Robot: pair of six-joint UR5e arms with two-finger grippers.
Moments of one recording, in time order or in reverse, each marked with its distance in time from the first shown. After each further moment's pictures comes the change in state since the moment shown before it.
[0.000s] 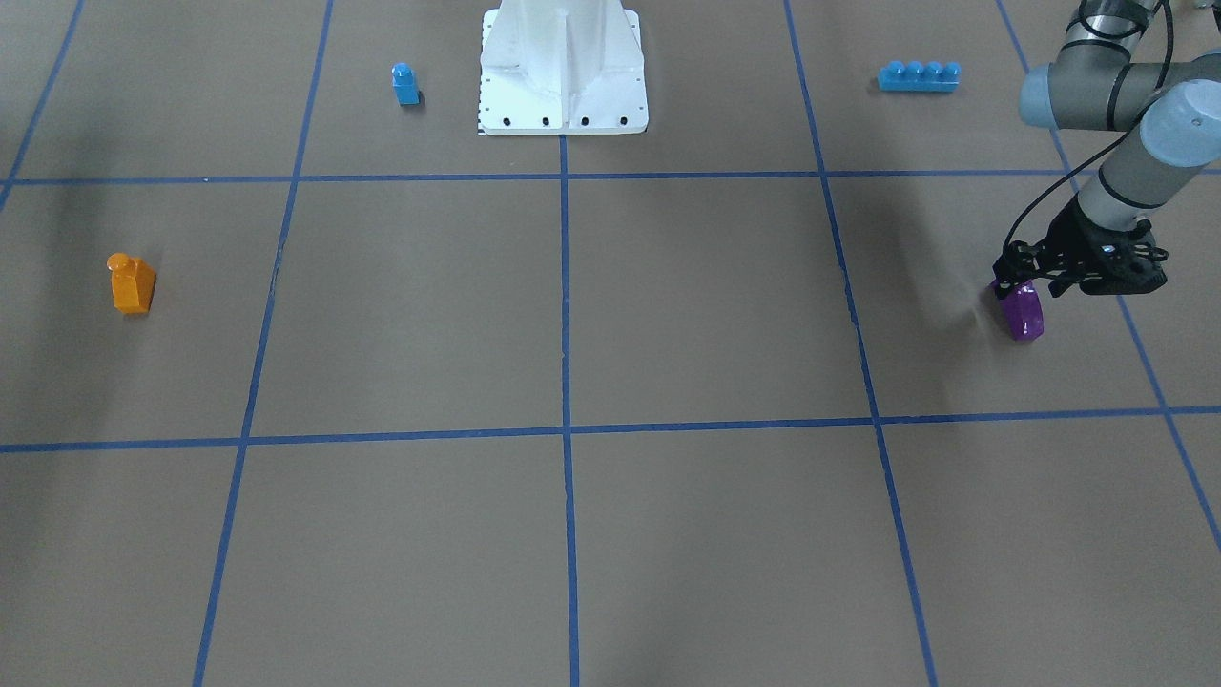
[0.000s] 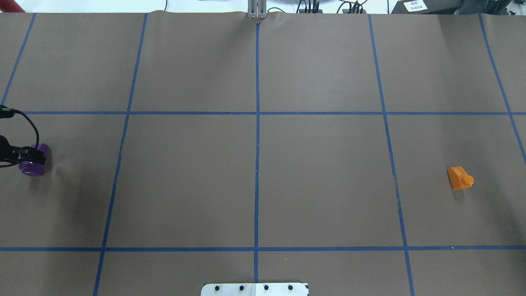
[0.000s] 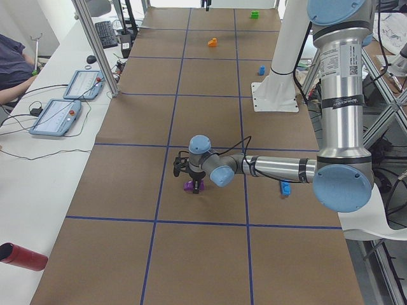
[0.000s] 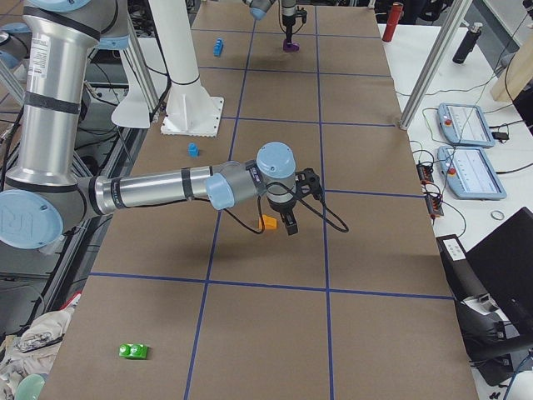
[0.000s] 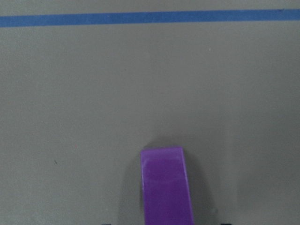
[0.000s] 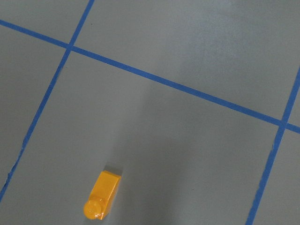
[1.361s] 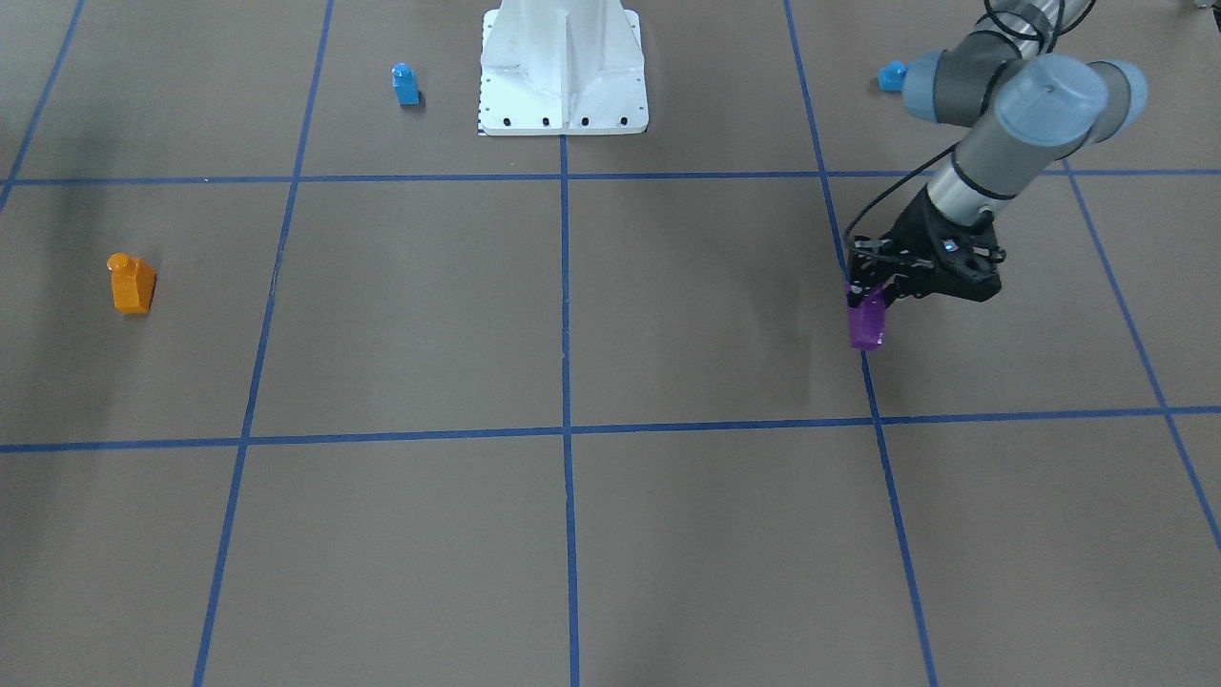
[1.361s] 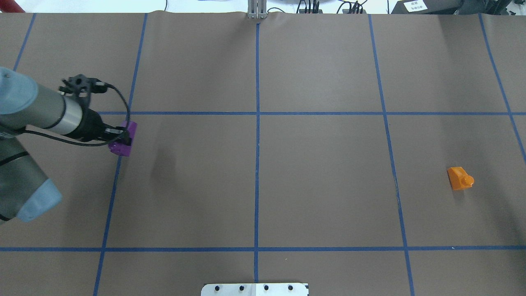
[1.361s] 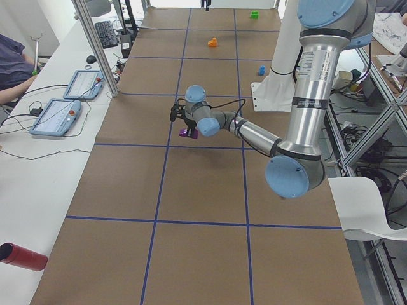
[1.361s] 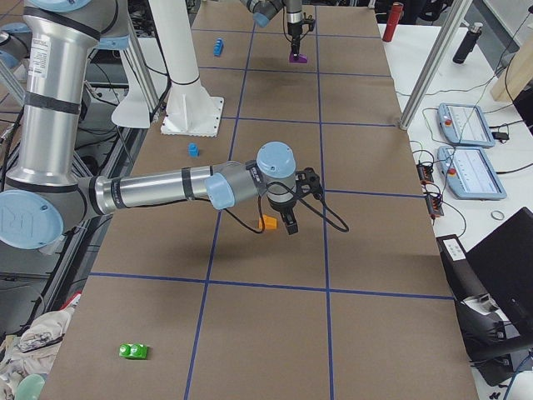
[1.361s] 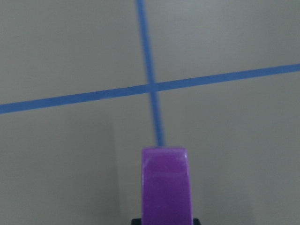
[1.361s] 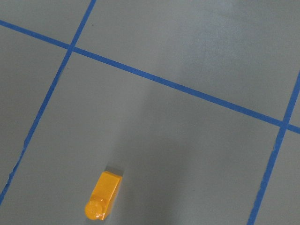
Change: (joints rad) left arm 0.166 -0.347 -0.183 0.254 0.009 -0.133; right arm 0.000 0.001 0.001 0.002 0.003 0.001
